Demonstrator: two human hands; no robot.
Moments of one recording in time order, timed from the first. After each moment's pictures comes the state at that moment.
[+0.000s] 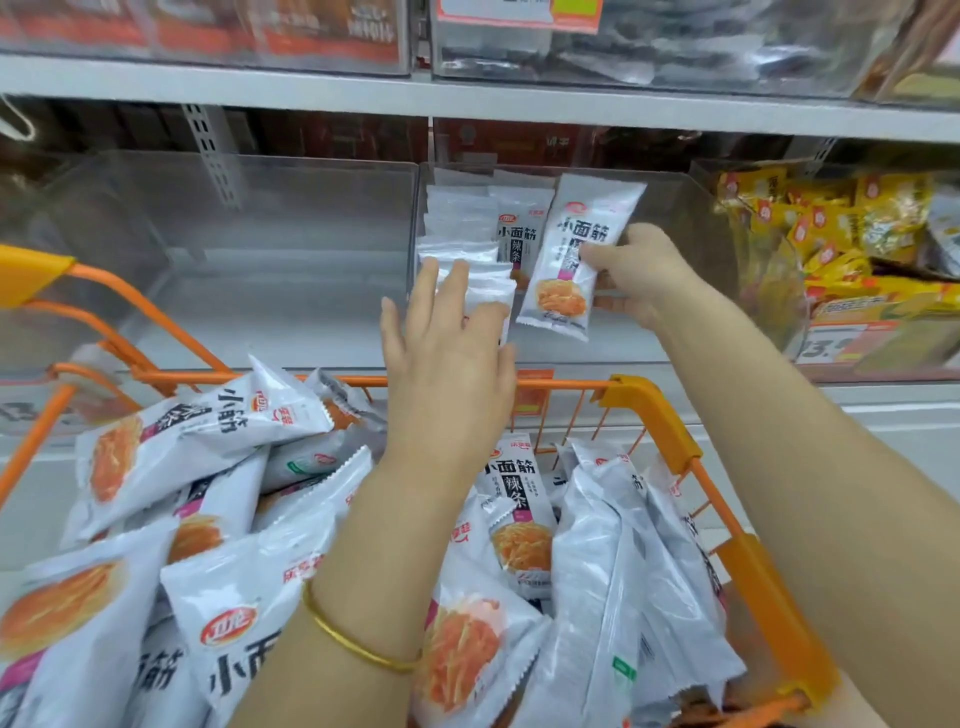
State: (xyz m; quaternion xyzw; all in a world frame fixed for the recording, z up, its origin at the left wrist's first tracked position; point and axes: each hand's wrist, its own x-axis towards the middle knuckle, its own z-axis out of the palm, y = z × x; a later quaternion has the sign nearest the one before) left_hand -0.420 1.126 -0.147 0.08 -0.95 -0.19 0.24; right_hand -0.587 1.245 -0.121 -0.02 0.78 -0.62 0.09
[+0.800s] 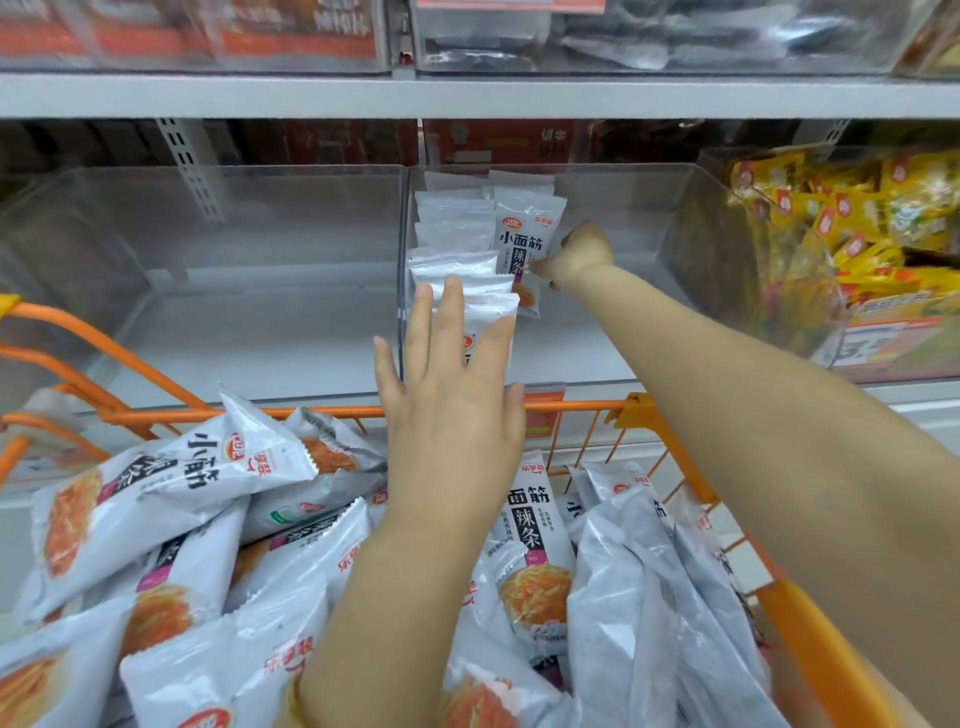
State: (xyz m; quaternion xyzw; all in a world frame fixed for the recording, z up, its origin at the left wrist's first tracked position) left_hand -0.429 1.122 -0.162 0.07 -0.94 -0.22 0.25; right_hand -0.670 1.187 -0.161 -0.01 0.91 -0.41 0.03
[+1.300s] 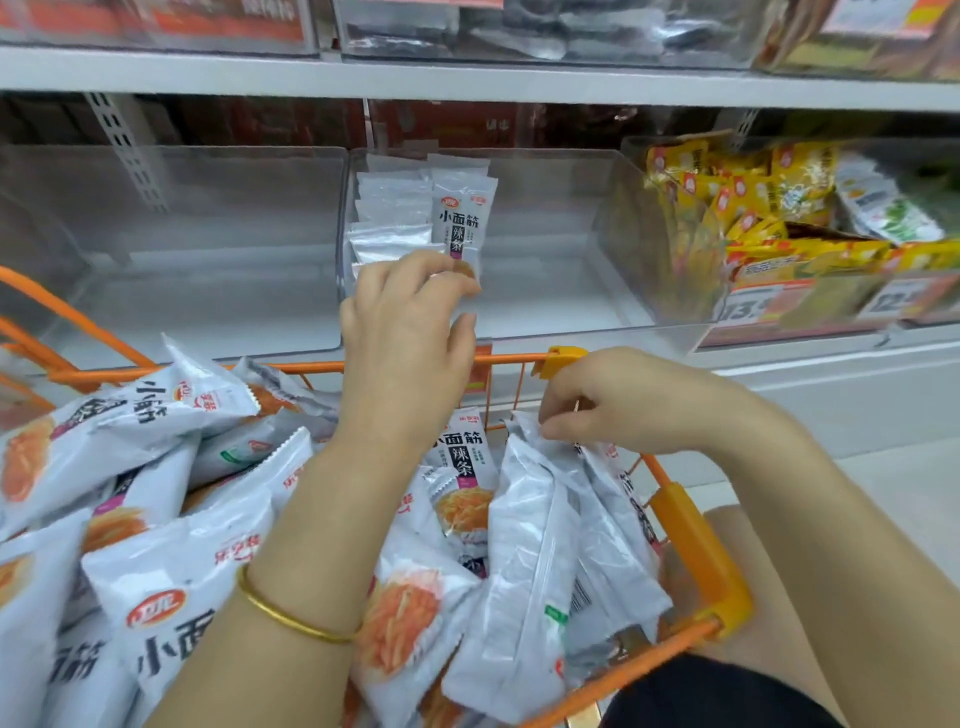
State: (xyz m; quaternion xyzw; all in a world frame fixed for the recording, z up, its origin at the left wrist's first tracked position) left_hand -0.423 1.133 -0.140 0.01 -0.92 -0.24 0.31; right_hand -0.459 1.305 -0.113 -0.32 0.93 -0.05 0.18
